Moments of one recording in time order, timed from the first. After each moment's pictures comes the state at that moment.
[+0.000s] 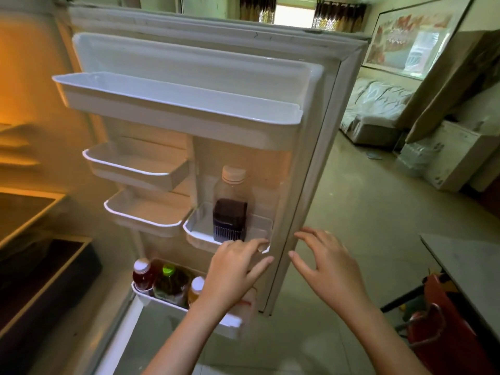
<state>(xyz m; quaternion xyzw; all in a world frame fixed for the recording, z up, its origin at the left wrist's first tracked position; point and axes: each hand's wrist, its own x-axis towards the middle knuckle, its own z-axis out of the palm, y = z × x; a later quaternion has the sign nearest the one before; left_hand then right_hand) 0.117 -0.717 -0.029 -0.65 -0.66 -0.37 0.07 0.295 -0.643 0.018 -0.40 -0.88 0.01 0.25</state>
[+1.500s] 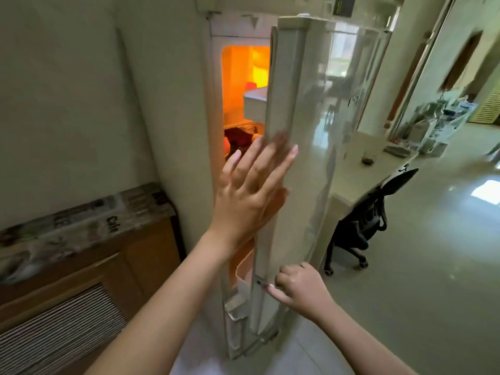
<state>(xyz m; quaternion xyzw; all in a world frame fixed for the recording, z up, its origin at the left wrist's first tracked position) 0.058 -1.026 0.076 -0.34 -0.75 -0.16 0.54 0.116 -0.864 -0.100 0.16 -0.96 -0.01 0.25</state>
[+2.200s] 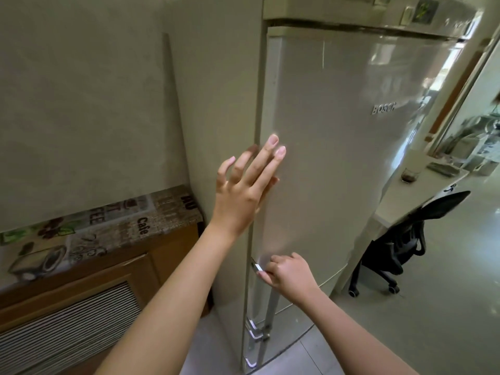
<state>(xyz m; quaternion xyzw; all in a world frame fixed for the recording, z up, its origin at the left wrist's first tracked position) -0.025 -1.080 0.062 -0.22 -0.77 -0.09 0.59 0.012 -0.930 -0.100 0.20 -0.95 -0.01 0.26</state>
